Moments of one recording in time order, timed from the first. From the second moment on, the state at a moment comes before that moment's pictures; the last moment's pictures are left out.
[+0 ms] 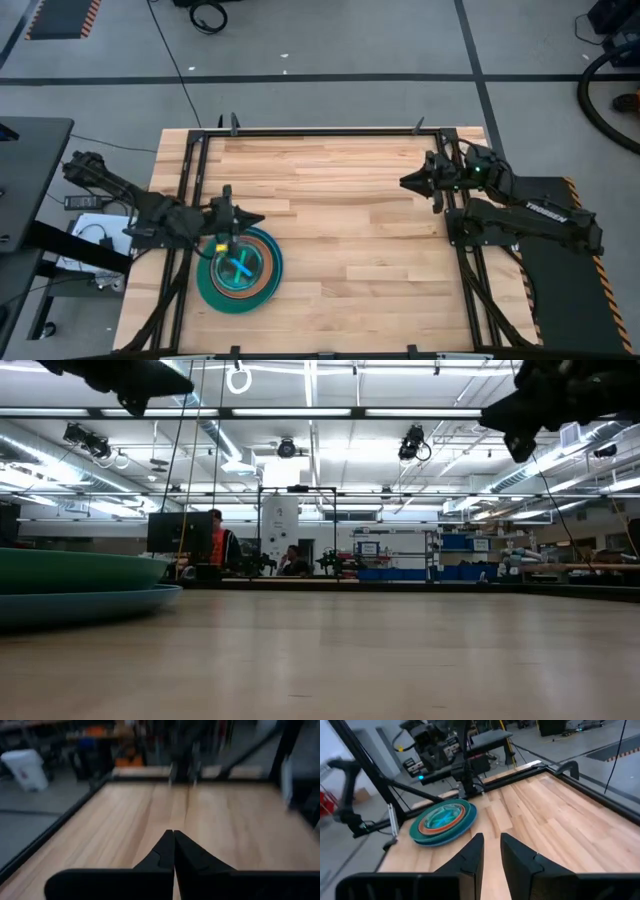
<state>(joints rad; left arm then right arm) -0.47 0.74 0.50 -0.02 -0.67 -0.12 -0.51 0.39 0.43 -0.20 -0.47 0.23</state>
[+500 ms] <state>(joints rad) -0.30 0.70 0.19 0.72 -0.36 0.05 -0.51 0.00 0.29 -0.28 -0.47 0.47</state>
